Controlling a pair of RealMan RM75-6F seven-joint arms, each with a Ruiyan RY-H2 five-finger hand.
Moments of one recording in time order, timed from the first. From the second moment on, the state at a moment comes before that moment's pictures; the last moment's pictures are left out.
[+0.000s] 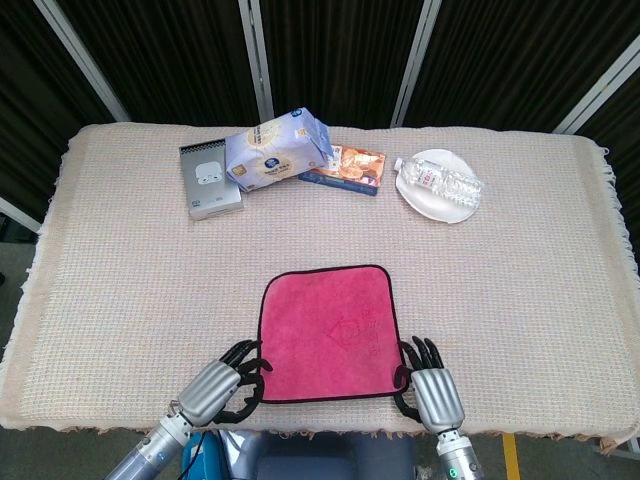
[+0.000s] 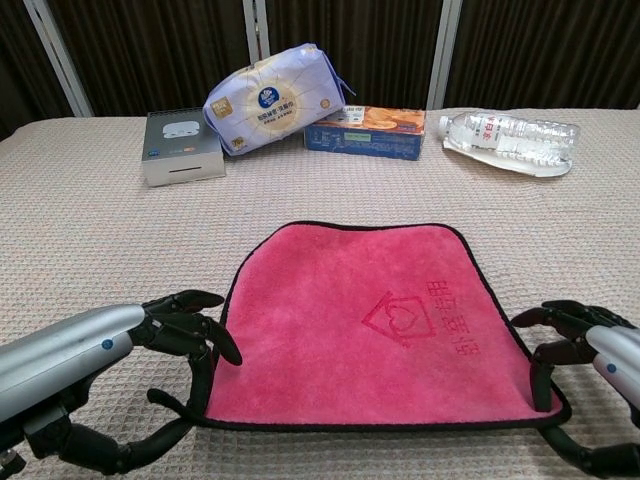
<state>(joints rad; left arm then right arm) -0.38 -1.60 0.18 -1.69 1.66 1.22 0.03 0.12 -1.71 -0.11 -1.59 -1.50 1.39 -0.36</state>
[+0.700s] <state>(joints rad) -0.39 -1.57 0.19 -1.70 1.65 1.16 0.04 0.12 -1.70 -0.13 -1.60 -1.49 1.34 -0.38</state>
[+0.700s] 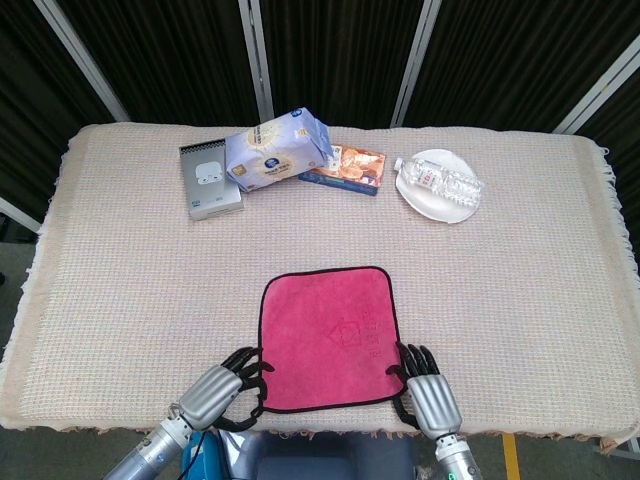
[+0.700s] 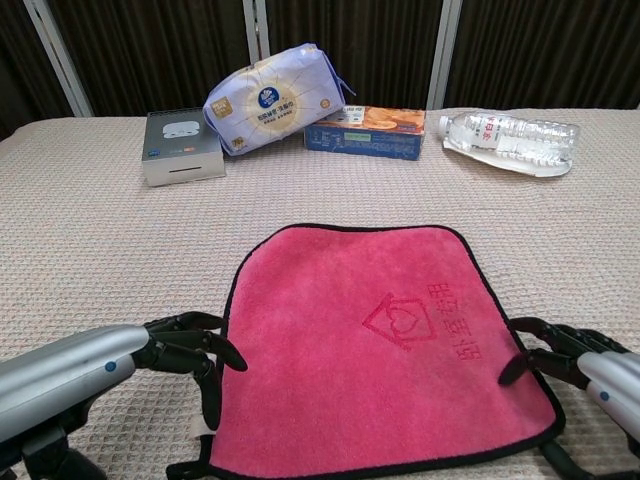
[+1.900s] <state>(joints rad) -0.49 -1.37 0.03 -1.79 1.54 1.10 0.18 0.13 -1.57 -0.08 -1.75 -1.59 1.39 -0.41</state>
